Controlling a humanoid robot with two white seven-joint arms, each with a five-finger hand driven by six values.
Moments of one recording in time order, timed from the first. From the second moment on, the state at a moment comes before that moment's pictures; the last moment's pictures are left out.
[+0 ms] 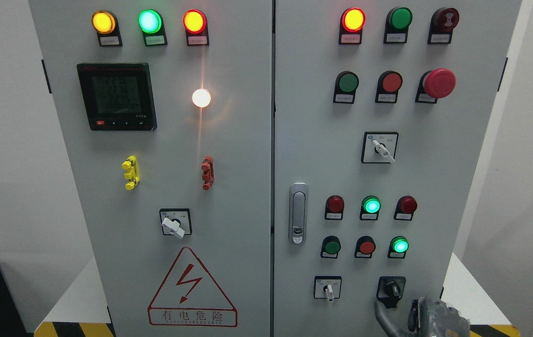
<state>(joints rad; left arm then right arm) 0.04 -0.10 -0.07 -0.08 0.08 -0.11 0.18 -0.20 0.12 -0.07 -1.66 1.26 0.31 -0.01</state>
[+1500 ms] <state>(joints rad) 0.04 -0.10 -0.07 -0.08 0.08 -0.11 0.18 -0.23 0.07 -0.11 -1.62 1.19 0.33 -0.02</state>
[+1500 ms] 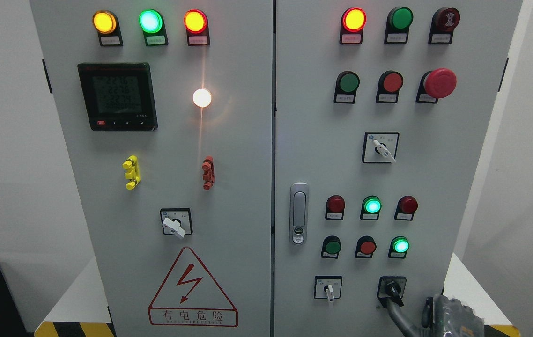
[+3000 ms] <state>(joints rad) 0.04 -0.10 -0.07 -0.08 0.08 -0.11 0.18 -0.23 0.05 -0.11 -1.64 1.14 0.33 -0.01</state>
